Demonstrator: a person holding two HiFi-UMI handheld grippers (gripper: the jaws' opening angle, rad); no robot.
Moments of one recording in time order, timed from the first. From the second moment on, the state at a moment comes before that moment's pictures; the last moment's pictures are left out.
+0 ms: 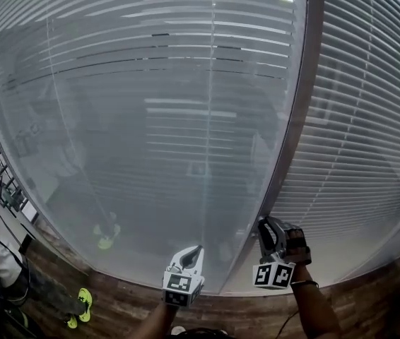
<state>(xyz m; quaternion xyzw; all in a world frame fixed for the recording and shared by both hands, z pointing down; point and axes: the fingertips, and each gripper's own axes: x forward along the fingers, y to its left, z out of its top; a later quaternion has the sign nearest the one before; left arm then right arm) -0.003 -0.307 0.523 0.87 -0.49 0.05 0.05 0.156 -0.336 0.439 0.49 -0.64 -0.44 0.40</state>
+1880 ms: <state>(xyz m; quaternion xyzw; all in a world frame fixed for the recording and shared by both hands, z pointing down) -0.017 -0.318 0.524 0.87 -0.49 0.04 0.05 0.156 -0.344 0.438 0.53 -0.59 -0.46 0.41</state>
